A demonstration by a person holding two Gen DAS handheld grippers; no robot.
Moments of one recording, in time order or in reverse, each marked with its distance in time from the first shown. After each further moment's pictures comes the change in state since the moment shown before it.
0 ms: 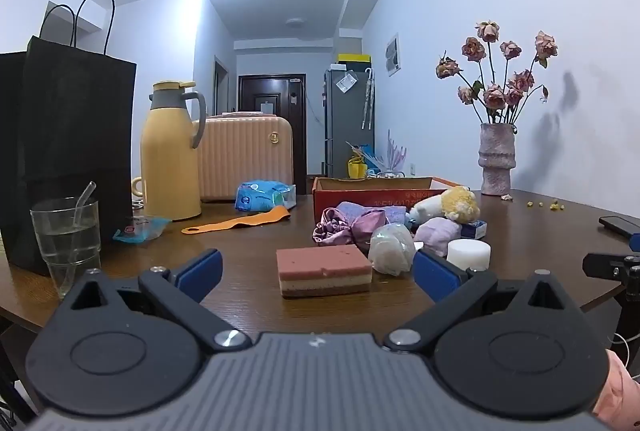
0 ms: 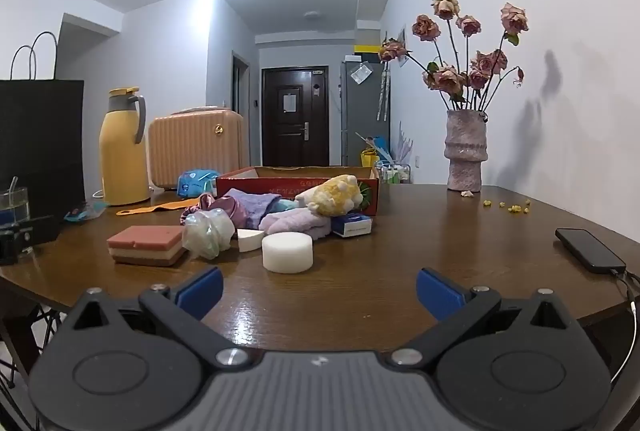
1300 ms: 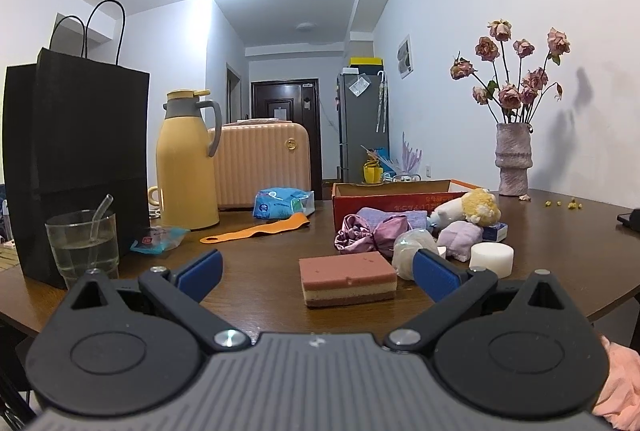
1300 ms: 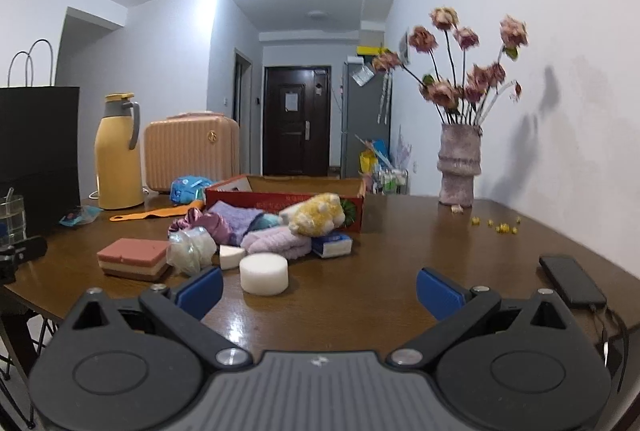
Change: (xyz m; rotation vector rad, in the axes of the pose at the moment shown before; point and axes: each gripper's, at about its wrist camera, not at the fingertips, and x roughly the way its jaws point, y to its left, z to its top) left arm 0.005 0.007 0.004 0.031 -0.009 0.053; right arm -0.007 -0.030 0.033 -0.006 0.005 0.001
